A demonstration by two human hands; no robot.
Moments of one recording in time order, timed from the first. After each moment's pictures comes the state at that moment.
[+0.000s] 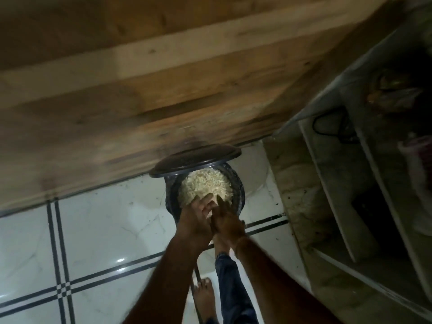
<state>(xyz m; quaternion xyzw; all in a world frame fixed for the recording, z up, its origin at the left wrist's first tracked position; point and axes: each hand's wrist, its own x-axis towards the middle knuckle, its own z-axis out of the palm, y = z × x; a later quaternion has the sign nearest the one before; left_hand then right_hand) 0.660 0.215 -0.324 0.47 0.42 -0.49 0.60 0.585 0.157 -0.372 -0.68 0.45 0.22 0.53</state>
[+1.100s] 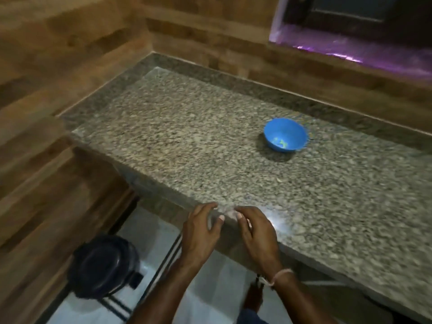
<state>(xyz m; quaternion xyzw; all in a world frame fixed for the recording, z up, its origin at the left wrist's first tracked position) 0.164 0.134 0.042 0.69 -0.57 -0.31 0.32 -0.004 0.126 0.028 -0.66 0.62 -0.32 0.28</state>
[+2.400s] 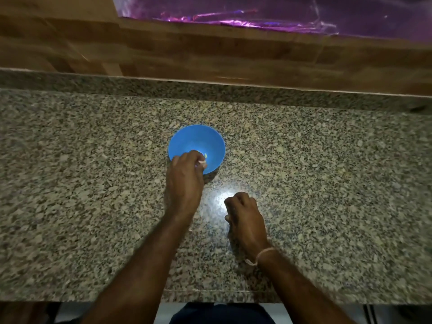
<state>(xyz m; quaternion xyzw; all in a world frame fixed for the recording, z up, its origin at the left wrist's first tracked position) -0.023 -0.164 0.040 0.59 -0.73 -0.19 0.29 -0.160 -0.028 -0.022 -0.60 0.75 -0.20 0.19</state>
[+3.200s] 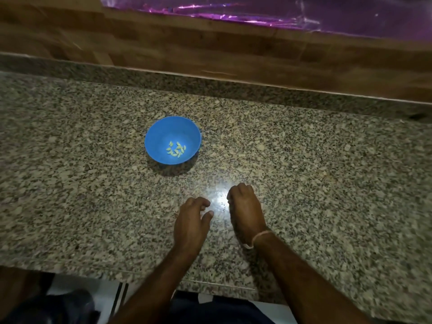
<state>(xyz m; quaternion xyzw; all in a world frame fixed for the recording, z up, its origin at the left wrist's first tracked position) -0.085 -0.028 -0.021 0.63 -0.68 -0.32 0.21 -0.255 -0.022 -0.028 -0.66 0.72 -0.16 0.13</state>
